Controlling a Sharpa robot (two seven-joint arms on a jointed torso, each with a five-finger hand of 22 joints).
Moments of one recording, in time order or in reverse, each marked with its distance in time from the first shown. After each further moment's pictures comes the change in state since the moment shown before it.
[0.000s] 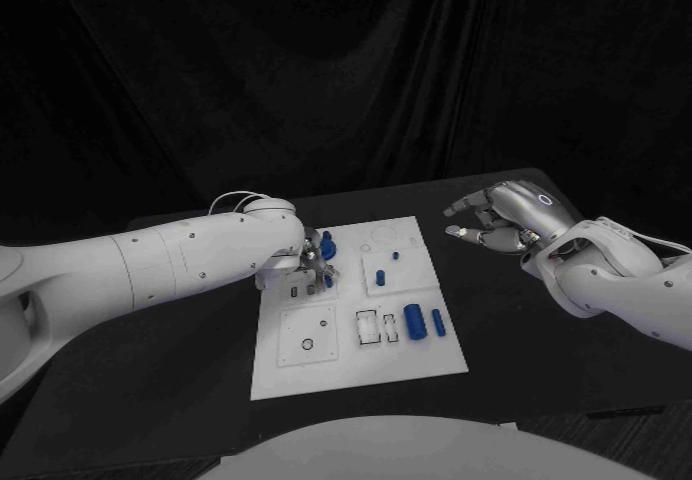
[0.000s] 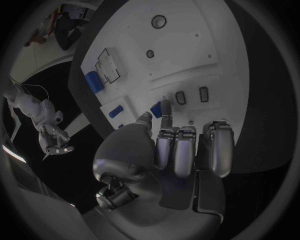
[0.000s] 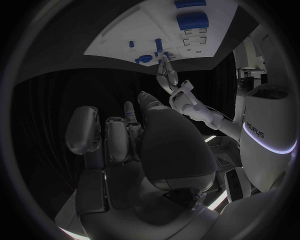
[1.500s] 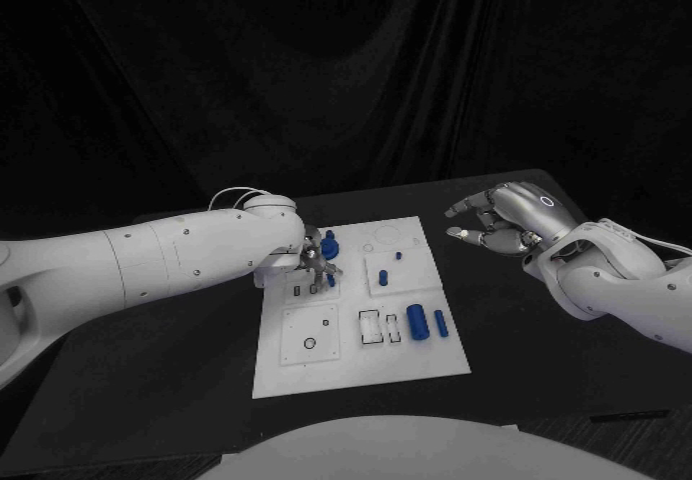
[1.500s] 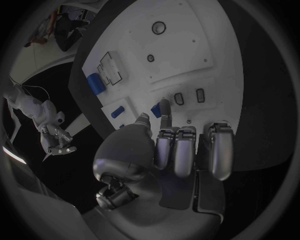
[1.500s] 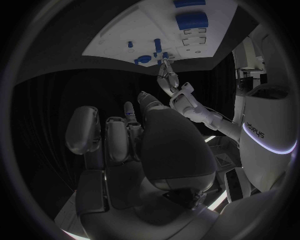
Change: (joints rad) left arm 0.018 -0.035 0.000 0.058 0.000 0.005 -0.033; left_hand -0.022 0.011 -0.080 0.055 -0.046 0.014 -0.007 0.061 -0.026 0.000 0.000 0.000 0.000 0.000 0.000 0.000 0.000 0.000 0.018 -0.004 0.015 0.000; right arm 0.000 0.008 0.000 0.000 -0.004 0.005 -0.001; right_hand 0.000 0.000 0.000 0.000 0.000 -0.009 -0.002 0.000 0.000 -0.004 -0.004 0.000 0.000 -0.003 -0.003 0.000 0.002 0.000 0.000 0.000 0.000 0.000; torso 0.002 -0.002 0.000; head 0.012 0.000
